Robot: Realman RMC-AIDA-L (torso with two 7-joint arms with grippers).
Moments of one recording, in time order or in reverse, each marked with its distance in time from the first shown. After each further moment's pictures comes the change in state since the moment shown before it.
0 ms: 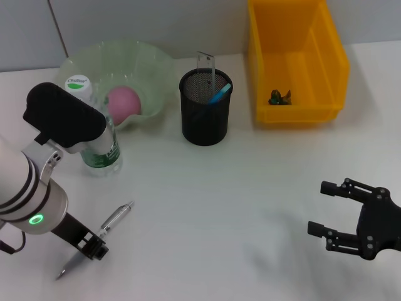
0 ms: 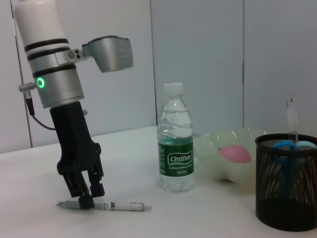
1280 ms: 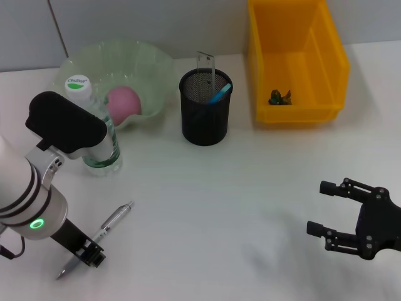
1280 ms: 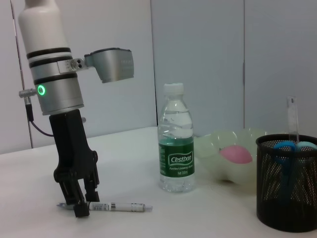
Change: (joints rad) left arm -0.018 0.000 -0.001 -0.065 -0.008 -0.003 0.002; right arm 0.001 0.002 0.000 0.000 0.000 0.000 0.000
